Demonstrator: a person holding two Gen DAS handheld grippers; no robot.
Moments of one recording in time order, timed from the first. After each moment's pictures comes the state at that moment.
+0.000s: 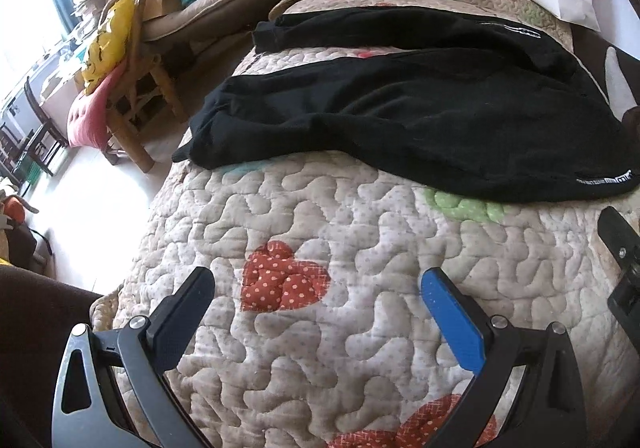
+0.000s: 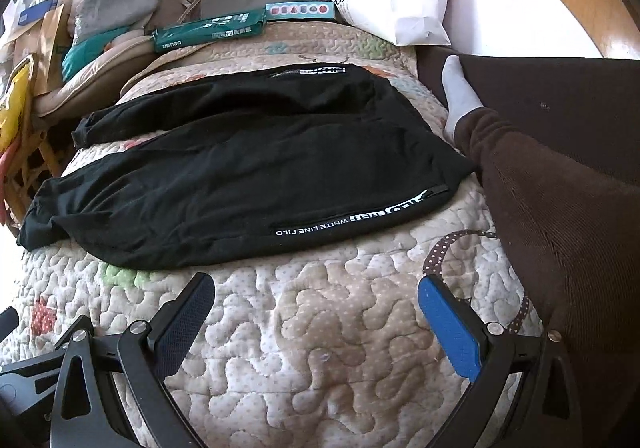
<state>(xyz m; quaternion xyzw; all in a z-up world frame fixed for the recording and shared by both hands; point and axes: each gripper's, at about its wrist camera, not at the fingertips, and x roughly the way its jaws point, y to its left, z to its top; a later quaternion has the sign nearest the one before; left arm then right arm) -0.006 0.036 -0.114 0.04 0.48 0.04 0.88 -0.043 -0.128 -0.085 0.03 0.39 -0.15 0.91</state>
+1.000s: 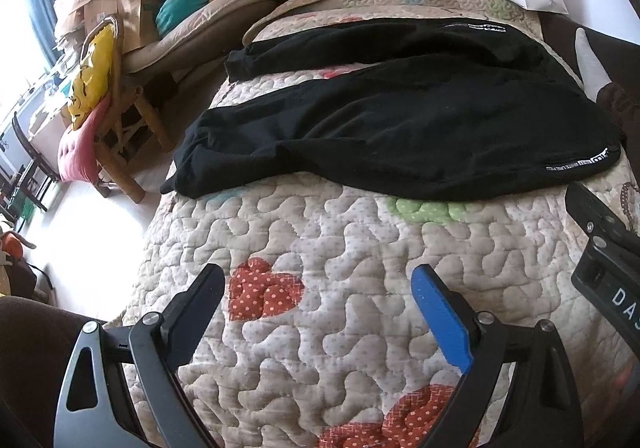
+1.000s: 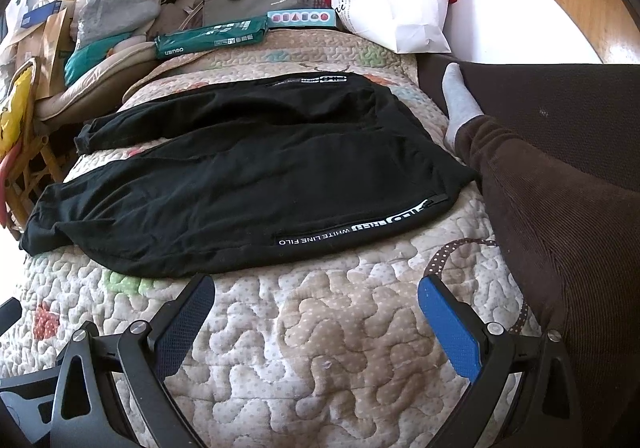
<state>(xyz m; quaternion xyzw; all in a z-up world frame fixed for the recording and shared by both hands) -0.012 0.023 -0.099 0.08 0.46 0.01 0.89 -0.042 -0.127 -0.082 0.02 0.37 -0.14 0.92</state>
